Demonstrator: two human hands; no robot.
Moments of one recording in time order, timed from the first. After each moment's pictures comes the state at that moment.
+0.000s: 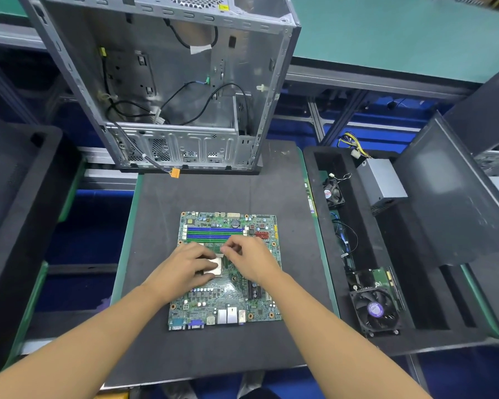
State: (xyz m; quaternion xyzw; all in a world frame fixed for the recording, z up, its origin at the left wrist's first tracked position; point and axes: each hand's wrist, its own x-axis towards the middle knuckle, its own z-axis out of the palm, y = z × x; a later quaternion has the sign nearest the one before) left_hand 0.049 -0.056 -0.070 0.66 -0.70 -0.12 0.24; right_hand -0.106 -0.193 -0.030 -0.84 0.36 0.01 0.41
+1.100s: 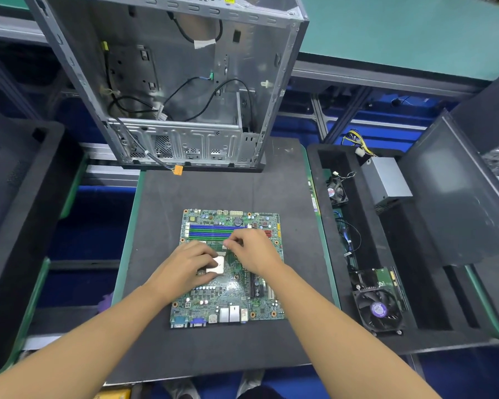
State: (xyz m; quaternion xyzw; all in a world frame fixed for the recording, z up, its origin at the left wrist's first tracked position) left_hand 0.048 -0.053 -0.077 0.68 -0.68 -0.13 0.25; right_hand -0.095 -0.204 -0.033 -0.85 0.37 0.02 0.37
